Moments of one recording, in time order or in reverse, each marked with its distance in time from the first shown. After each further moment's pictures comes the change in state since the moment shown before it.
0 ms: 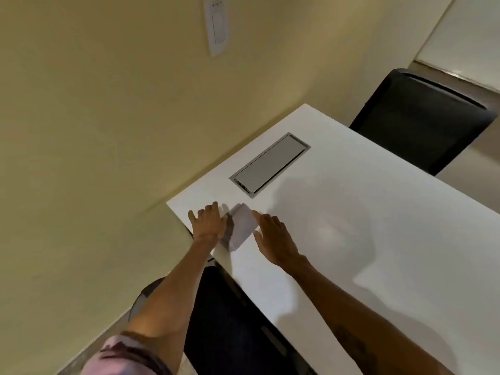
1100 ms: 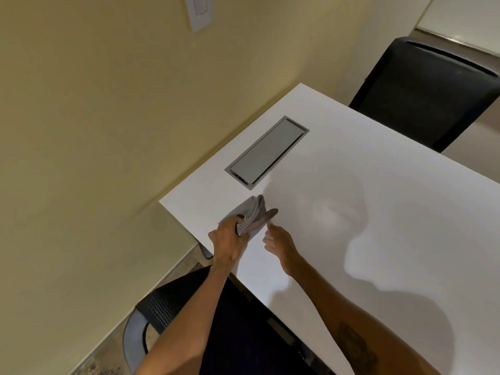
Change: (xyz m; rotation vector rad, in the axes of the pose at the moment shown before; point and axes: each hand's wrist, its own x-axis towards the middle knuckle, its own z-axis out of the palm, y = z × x) left_hand -0.018 0.023 0.072 -0.556 0.073 0.061; right_hand 0.002 0.032 0.051 1.245 -0.119 0.917
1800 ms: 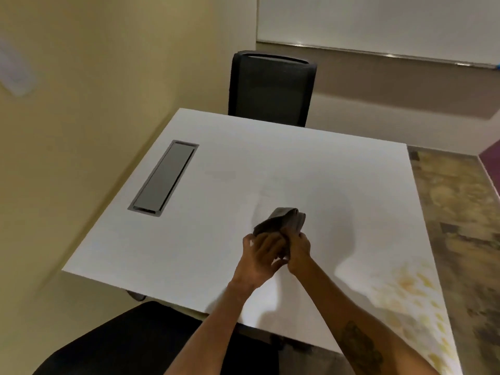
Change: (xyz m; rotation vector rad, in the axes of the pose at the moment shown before) left_hand -0.155 0.169 0.132 0.207 -0.219 1.179; right_hand -0.128 0.061 -0.213 0.729 0.643 -0.163
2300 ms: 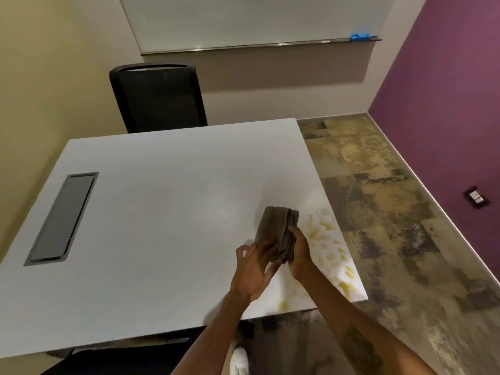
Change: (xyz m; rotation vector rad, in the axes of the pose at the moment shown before) left_hand 0.011 0.200 0.081 -0.202 -0.180 0.163; right_hand -0.029 -0.027 -0.251 0.309 0.111 -0.041
